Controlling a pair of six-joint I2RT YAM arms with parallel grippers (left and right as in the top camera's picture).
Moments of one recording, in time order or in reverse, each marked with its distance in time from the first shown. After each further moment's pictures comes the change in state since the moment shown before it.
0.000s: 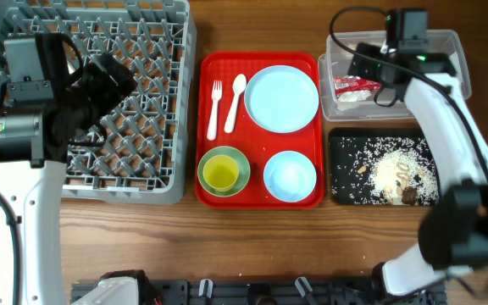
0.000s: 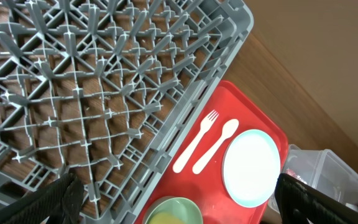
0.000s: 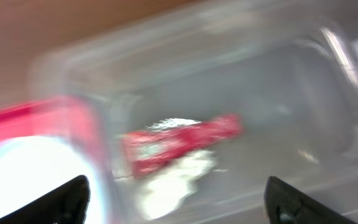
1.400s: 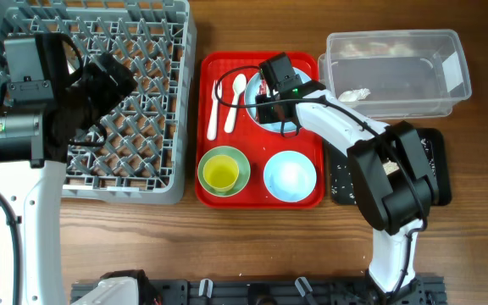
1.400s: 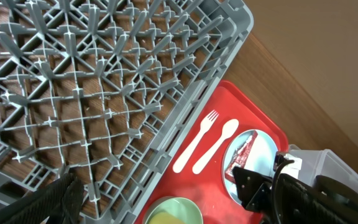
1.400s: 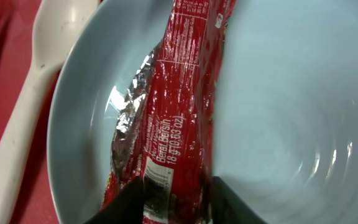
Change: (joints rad) left arm 0.000 0.000 0.000 0.000 0.000 0.000; right arm 0.436 0.363 -0.056 0.198 -0.019 -0.002
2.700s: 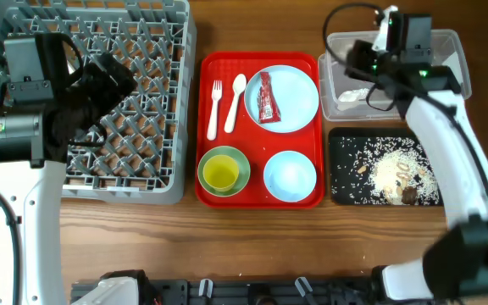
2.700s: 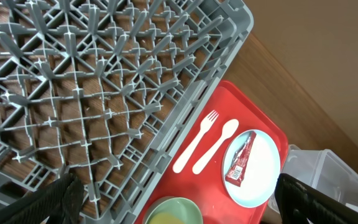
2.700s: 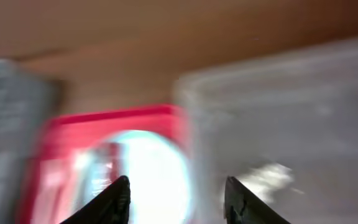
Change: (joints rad) left arm 0.000 0.000 0.000 0.000 0.000 0.000; right arm -0.356 -0.512 -0.022 -0.084 -0.117 -0.002
